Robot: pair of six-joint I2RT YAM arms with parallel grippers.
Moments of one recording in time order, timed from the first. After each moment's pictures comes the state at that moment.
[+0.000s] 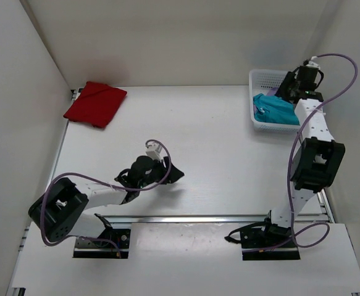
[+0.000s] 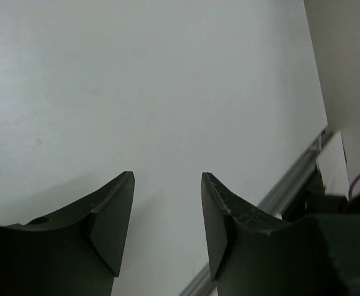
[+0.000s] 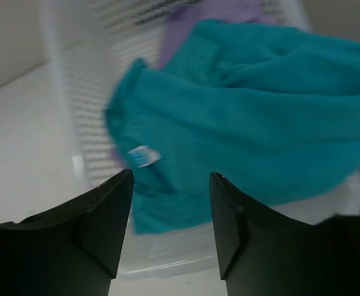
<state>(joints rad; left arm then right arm) -0.72 1.35 0.41 0.54 0.10 -0.77 -0.17 1.82 1.63 -0.34 -0.04 0.30</state>
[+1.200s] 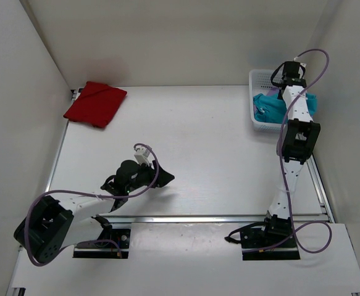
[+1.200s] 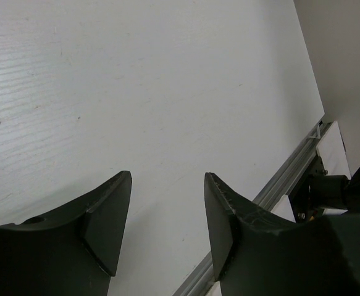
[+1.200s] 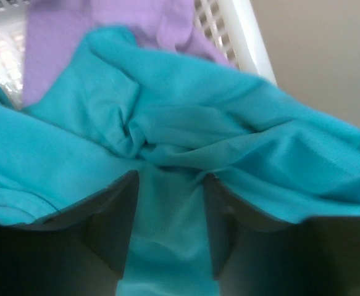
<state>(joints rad) -0.63 1.14 0.26 0.53 0.24 -0.69 -0.18 2.43 2.31 -0.67 0.41 0.04</state>
